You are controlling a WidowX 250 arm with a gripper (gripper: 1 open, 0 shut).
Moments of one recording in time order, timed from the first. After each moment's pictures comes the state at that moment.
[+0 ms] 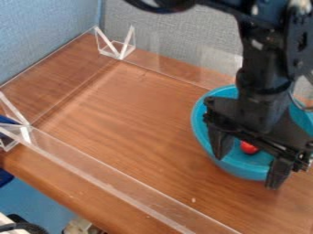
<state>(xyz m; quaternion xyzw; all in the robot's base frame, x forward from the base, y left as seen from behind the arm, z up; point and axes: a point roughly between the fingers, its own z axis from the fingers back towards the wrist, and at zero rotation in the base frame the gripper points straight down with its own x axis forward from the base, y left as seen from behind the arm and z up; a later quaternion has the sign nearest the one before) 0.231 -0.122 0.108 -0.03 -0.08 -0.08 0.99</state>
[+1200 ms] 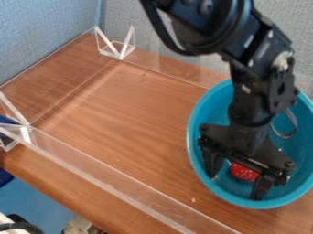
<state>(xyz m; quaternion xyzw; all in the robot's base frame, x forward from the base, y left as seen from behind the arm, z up) 0.252 -0.109 0.051 -0.02 -0.05 -0.03 1.00</state>
